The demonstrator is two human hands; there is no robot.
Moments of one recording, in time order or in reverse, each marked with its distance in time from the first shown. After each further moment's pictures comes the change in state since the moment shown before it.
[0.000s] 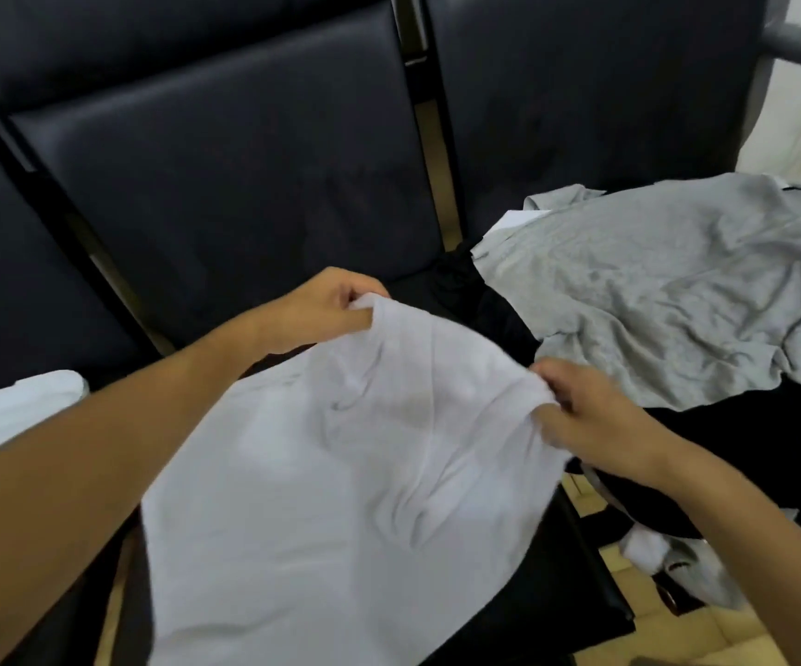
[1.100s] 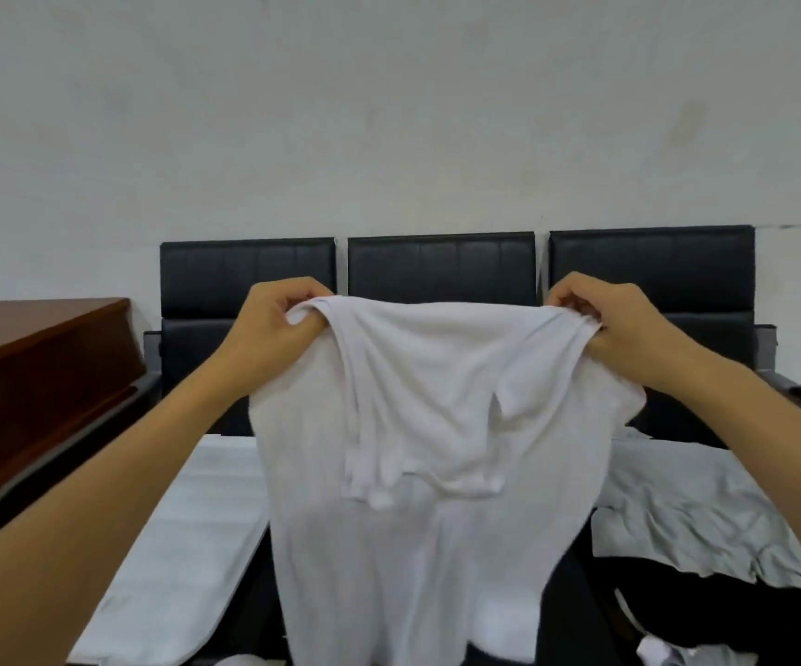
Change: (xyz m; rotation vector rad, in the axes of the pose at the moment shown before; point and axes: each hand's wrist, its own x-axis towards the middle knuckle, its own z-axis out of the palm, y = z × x) left_hand -0.402 0.238 -0.081 0.309 1.059 0.255; right_hand -0.126 -0.355 -0.123 -0.297 0.190 -0.666
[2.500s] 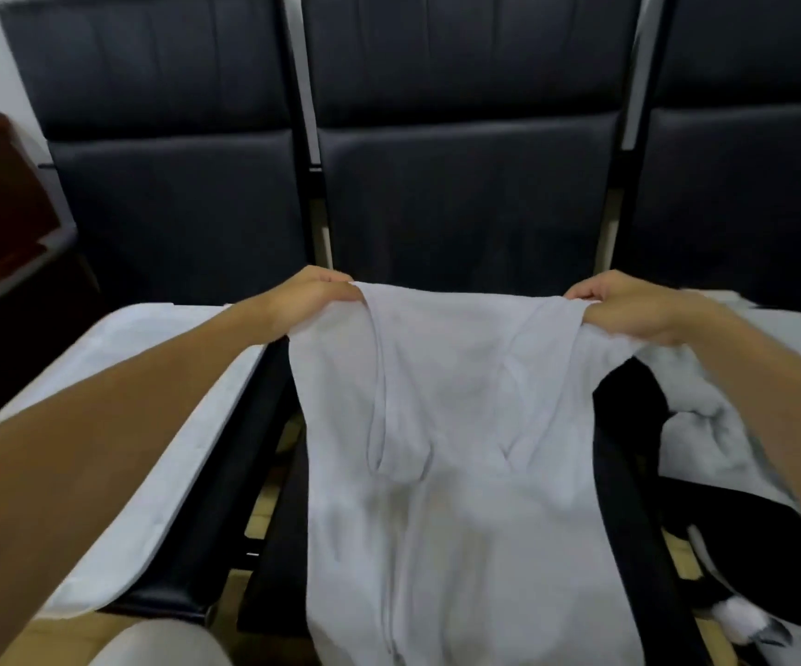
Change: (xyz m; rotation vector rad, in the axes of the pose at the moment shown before) left_hand 0.014 -0.254 0.196 -0.179 -0.543 -0.802; right_hand 0.060 0.245 0.209 0.195 -0.549 0.601
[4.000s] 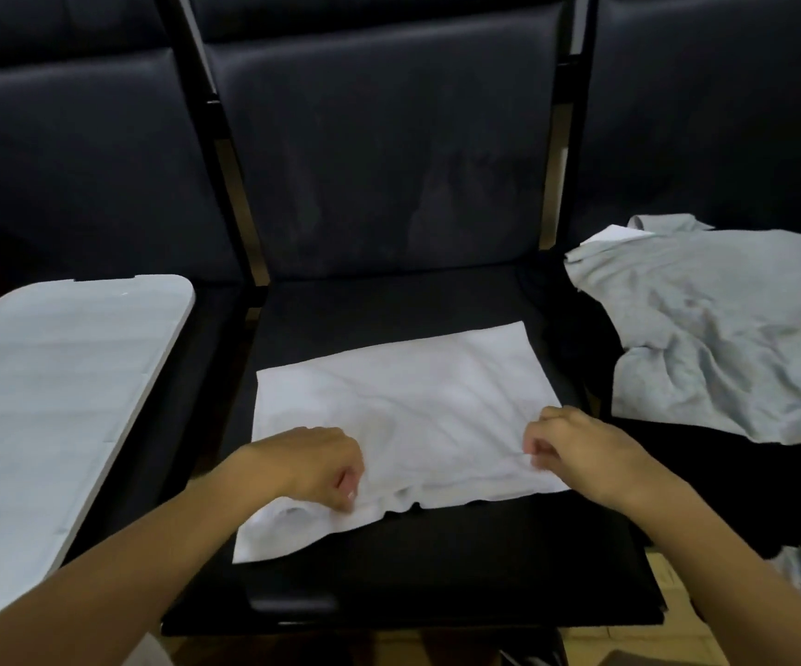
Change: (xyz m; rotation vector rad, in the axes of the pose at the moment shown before) left_hand -0.042 -0.096 0.160 0.983 -0.712 0.077; right_hand -0.084 0.123 0.138 -0.483 -0.060 -0.030
